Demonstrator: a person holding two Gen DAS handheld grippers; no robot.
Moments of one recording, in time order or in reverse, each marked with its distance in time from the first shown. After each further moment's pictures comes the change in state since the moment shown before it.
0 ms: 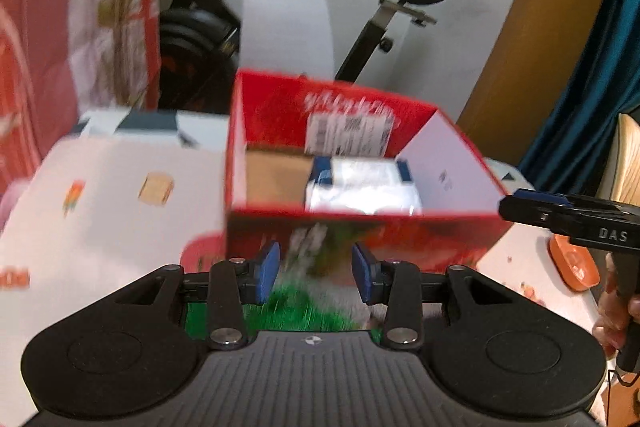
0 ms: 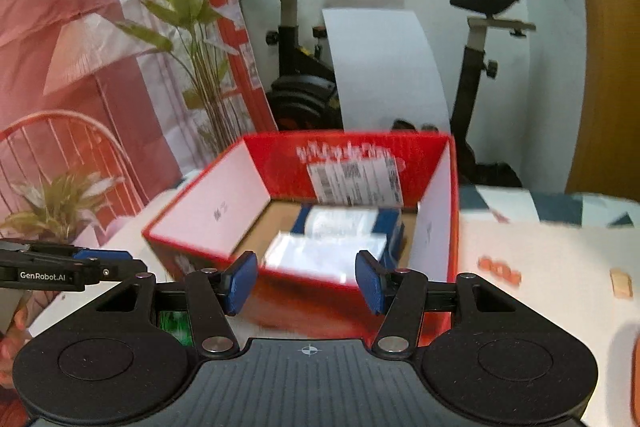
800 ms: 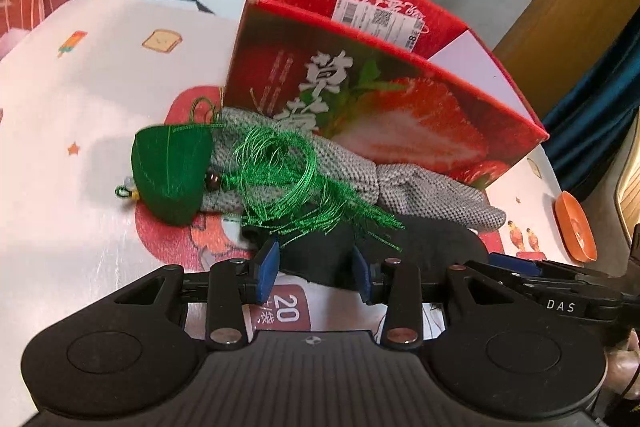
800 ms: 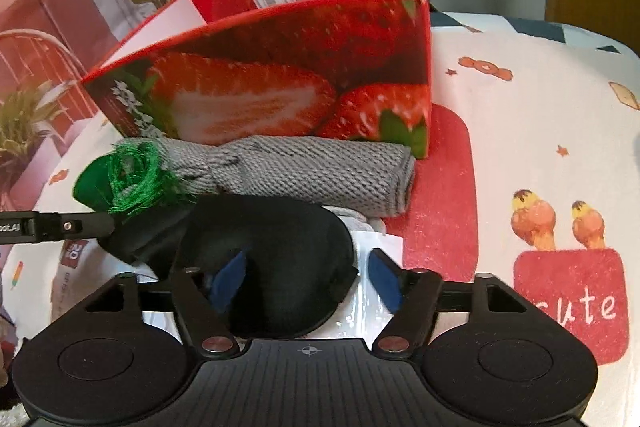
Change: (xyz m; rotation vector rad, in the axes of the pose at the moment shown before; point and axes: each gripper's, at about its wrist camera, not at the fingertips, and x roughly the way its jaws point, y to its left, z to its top) left arm 0.027 0.012 -0.074 -0.168 0.181 -0.021; right arm 0.023 -0.007 -0.130 0.157 0.302 -0.068
